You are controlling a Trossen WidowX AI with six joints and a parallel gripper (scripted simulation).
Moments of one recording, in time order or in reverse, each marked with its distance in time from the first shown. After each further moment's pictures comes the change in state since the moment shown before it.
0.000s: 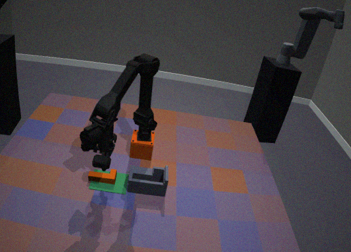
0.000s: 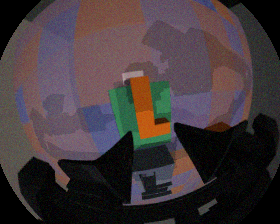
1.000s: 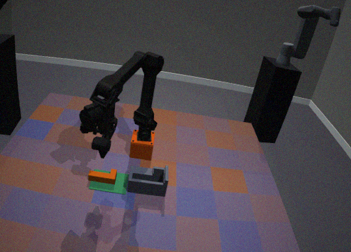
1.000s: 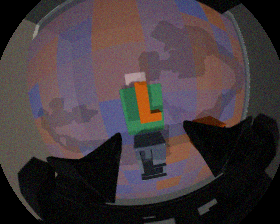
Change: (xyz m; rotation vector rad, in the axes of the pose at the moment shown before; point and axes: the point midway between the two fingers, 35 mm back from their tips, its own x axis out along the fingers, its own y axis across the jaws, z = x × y) arm -0.078 0.002 0.002 -0.001 -0.013 0.019
